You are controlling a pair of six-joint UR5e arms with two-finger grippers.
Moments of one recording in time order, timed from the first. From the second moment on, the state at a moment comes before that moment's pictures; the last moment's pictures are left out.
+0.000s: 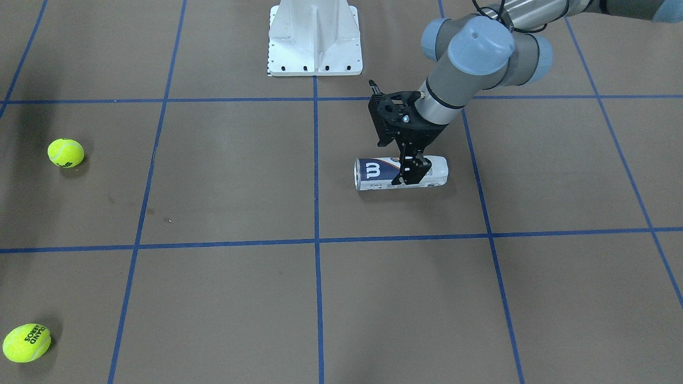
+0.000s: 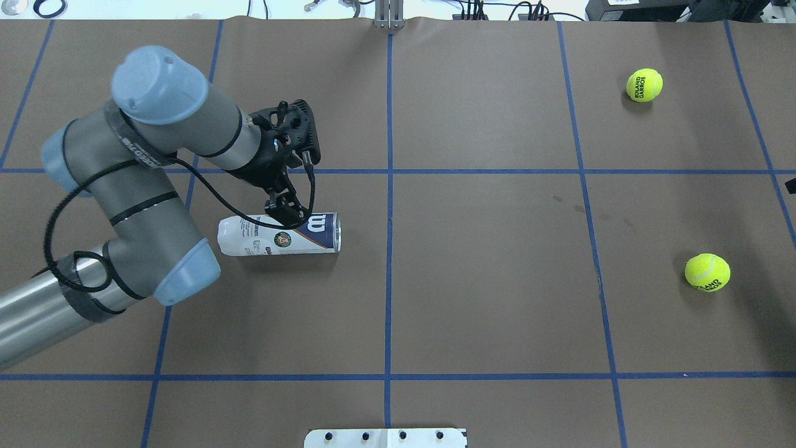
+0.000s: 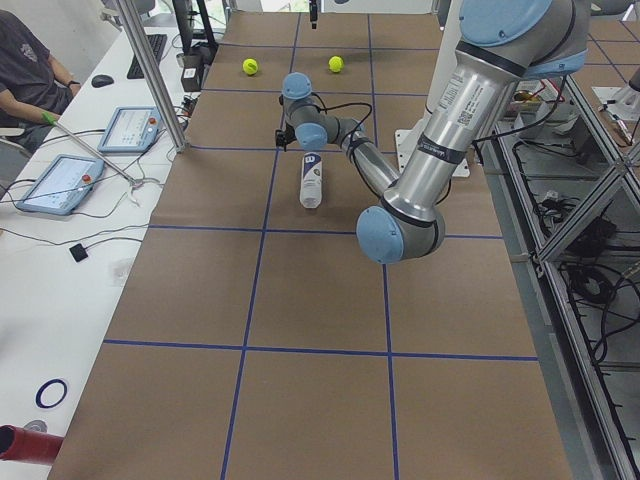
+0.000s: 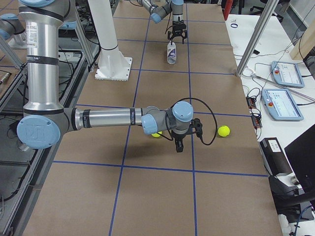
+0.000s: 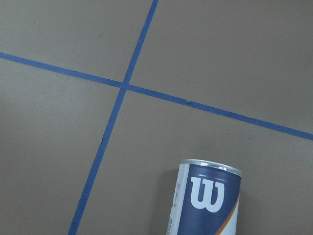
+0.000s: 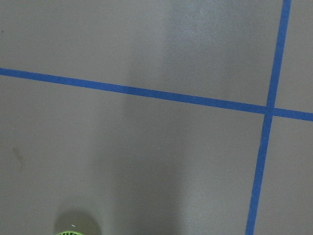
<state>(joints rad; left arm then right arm) -0.69 -2.16 -1.70 -1.84 -2.07 0.18 1.37 -1.62 1.67 -1.37 2.41 0.17</state>
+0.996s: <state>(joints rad) -0.55 -2.23 -1.57 -1.80 -1.89 0.21 1.37 -1.62 1.67 -1.37 2.41 0.17</state>
